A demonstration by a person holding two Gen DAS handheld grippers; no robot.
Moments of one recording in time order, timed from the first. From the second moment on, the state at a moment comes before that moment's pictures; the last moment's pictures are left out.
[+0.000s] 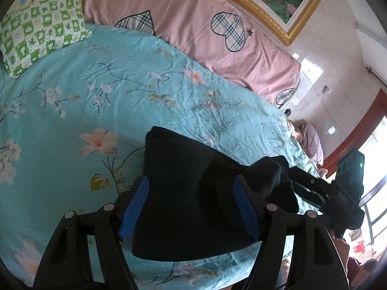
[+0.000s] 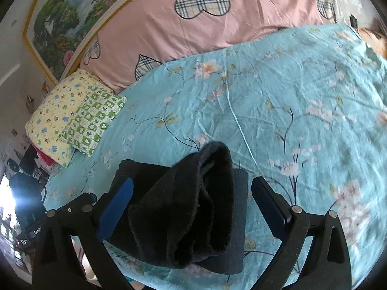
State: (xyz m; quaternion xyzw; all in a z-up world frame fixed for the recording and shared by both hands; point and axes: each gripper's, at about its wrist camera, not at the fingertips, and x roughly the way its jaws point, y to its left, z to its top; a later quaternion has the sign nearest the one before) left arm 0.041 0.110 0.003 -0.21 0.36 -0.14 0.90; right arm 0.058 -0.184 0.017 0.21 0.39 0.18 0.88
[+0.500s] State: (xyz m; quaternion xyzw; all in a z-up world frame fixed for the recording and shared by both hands) left arm 0.068 0.115 -0.024 -0.22 0.41 -0.13 0.87; right arm 0.059 -0.191 -0.016 0.25 0.42 0.18 0.85
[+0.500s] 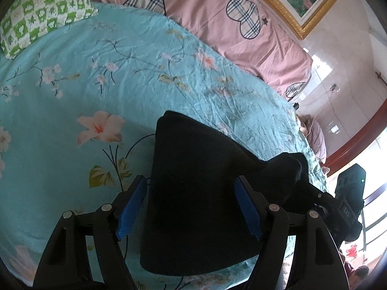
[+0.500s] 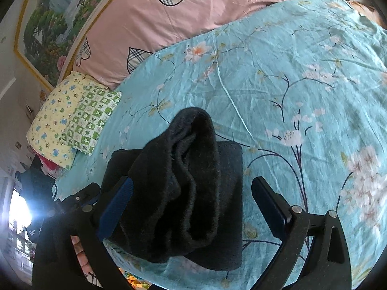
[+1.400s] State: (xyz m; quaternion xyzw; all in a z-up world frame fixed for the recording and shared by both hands) left arm 0.091 0.118 -0.072 -0.27 0.46 -0.15 0.83; right arm 0.054 -0.204 -0.052 0.30 0.44 0.24 0.81
